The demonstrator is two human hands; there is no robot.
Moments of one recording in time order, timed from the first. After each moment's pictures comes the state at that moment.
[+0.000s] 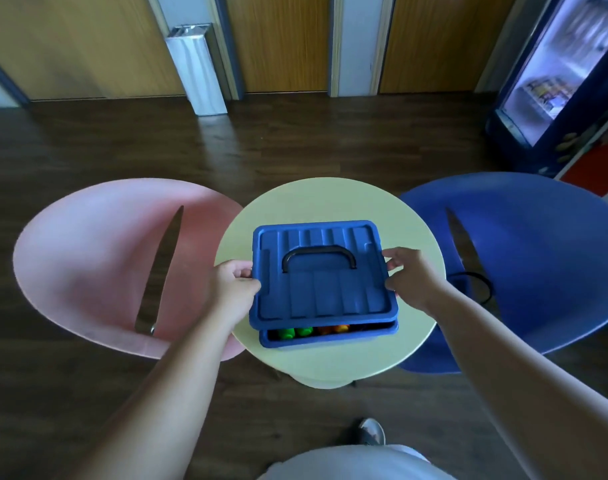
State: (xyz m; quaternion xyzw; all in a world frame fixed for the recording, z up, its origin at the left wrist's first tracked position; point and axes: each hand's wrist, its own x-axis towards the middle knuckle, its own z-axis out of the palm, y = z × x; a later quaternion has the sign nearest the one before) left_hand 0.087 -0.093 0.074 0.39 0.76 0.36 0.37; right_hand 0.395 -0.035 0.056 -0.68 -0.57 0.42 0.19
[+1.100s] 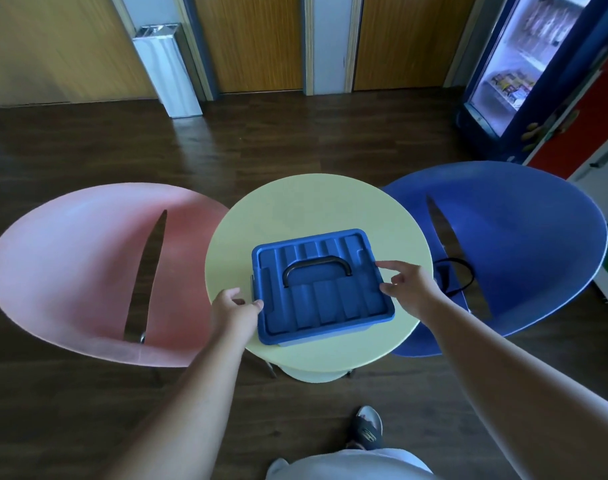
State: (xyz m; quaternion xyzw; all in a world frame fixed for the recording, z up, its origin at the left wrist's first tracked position) left_hand 0.076 -0.105 0.000 0.29 0.81 0.32 0.40; right_hand 0.401 -0.071 0.033 -0.72 -0.51 0.42 0.19
